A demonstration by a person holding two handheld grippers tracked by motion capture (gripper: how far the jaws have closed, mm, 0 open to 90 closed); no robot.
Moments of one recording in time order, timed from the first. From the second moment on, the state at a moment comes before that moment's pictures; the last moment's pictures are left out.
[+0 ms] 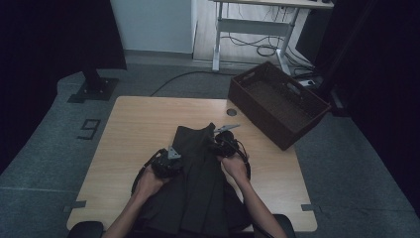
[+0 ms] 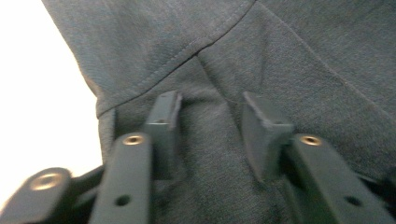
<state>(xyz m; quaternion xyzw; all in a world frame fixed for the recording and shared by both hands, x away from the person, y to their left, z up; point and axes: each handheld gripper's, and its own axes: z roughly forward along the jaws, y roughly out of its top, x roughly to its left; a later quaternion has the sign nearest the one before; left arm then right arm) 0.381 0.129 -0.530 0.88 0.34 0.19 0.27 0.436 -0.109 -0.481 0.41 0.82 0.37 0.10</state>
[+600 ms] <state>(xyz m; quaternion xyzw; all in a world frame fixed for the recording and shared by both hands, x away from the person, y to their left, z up) 0.381 0.174 -0.449 0.83 0.35 0.20 0.38 0.425 -0.108 -0.436 0.38 0.81 0.43 0.11</state>
